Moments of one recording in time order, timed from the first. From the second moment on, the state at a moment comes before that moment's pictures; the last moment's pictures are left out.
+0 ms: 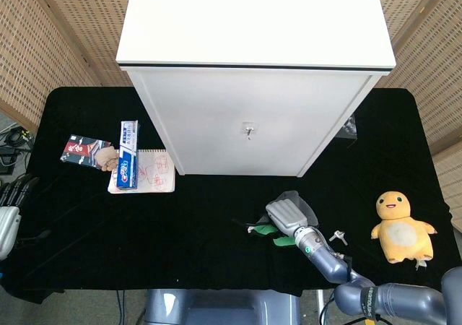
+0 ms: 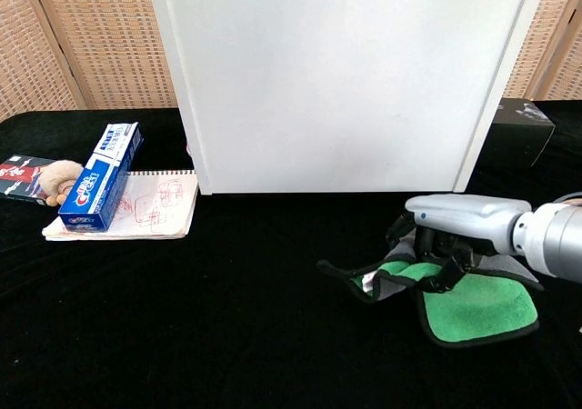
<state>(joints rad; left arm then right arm) -0.11 -1.05 -0.03 -1.68 1.43 1.40 0.01 0.70 -1.50 0.08 -1.60 -1.08 0.81 -0.23</state>
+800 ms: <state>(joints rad) -0.09 -1.03 -0.02 -1.69 1.47 1.42 -0.05 0.66 -1.17 0.28 -2.03 -0.98 0.90 0.00</state>
